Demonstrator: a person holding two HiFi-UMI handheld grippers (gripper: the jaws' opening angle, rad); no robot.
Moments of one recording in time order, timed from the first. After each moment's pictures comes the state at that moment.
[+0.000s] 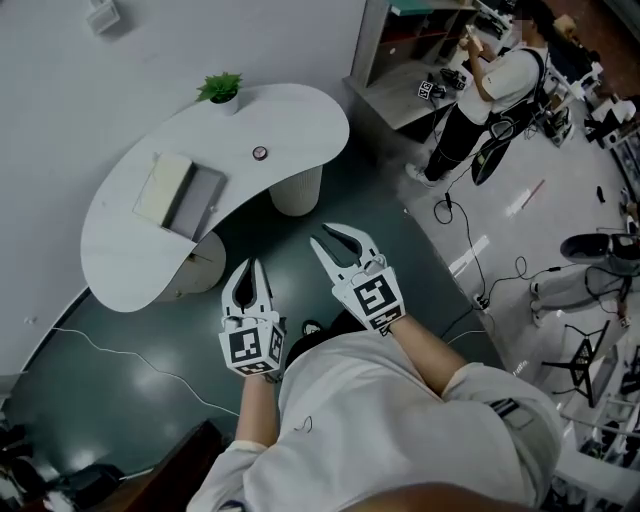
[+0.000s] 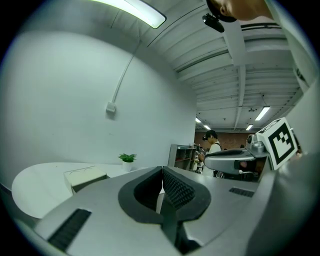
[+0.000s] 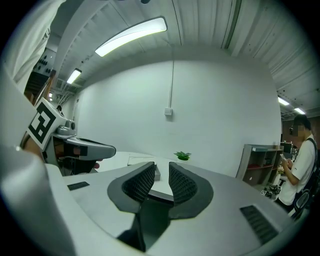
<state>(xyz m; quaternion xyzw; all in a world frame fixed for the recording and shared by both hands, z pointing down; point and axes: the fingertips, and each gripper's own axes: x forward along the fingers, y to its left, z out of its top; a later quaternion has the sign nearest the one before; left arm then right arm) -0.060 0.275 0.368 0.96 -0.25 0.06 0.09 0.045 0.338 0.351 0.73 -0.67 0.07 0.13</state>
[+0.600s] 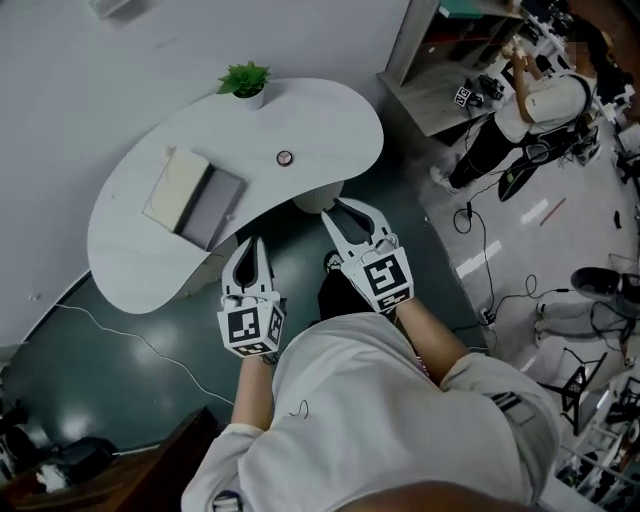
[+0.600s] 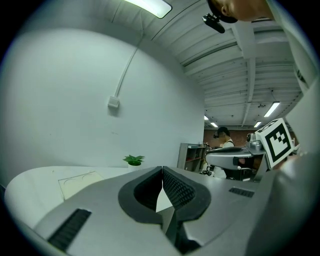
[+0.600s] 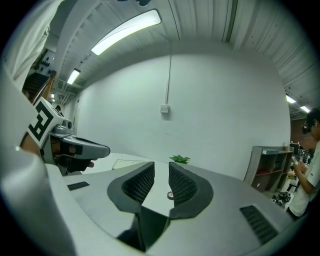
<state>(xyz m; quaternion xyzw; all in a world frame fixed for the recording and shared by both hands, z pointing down) 0.011 0.168 0.383 0.95 -0.28 0.07 0.09 0.135 0.226 0.363 0.71 -0.69 0.07 0.12</state>
